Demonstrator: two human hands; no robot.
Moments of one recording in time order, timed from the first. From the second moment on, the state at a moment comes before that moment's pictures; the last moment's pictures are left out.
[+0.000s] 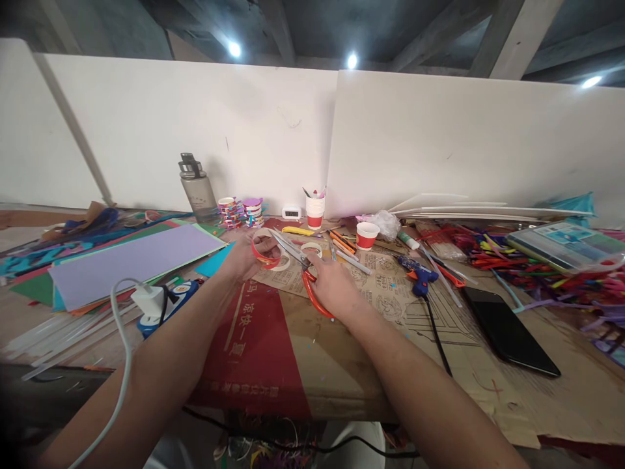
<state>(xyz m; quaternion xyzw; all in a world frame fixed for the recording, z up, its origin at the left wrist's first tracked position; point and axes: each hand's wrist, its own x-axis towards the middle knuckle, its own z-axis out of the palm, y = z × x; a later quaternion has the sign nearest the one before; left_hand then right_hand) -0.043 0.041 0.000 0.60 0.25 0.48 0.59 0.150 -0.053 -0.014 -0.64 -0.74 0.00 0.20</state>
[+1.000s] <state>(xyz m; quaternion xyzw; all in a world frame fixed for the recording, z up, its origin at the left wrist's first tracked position) -0.042 0.043 0.000 0.59 0.26 0.49 0.59 0.151 -0.053 -0.012 -0.63 -0.75 0.00 0.20</state>
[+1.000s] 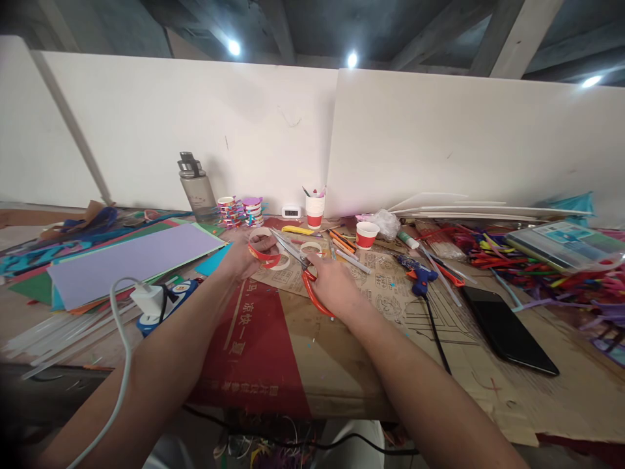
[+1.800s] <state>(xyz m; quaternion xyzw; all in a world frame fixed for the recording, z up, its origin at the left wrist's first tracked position) -0.044 0.040 0.004 0.61 0.26 0.47 0.58 0.153 -0.051 -0.016 -0.63 -0.75 -0.01 0.21</state>
